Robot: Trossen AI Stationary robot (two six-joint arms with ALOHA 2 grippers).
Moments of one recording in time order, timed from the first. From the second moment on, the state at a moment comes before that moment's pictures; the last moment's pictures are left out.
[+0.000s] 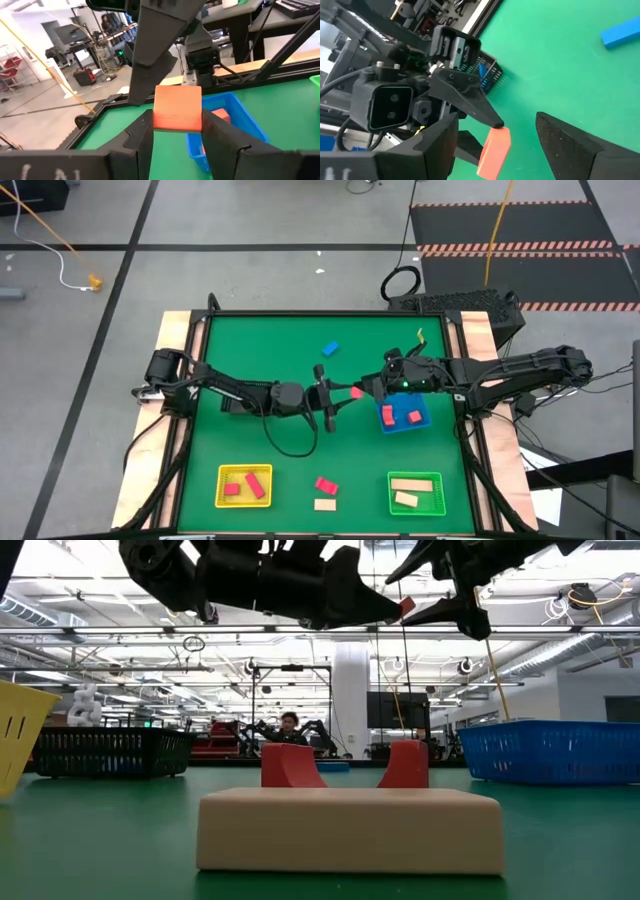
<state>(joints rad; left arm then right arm) -0.11 1.85 0.96 0.83 -0.32 0.29 0.05 1.08 0.74 -0.10 0.19 1.00</state>
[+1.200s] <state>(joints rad) -0.09 1.85 1.02 0.83 -0.39 0.40 0.05 1.09 0.74 -0.05 0.19 0.90</state>
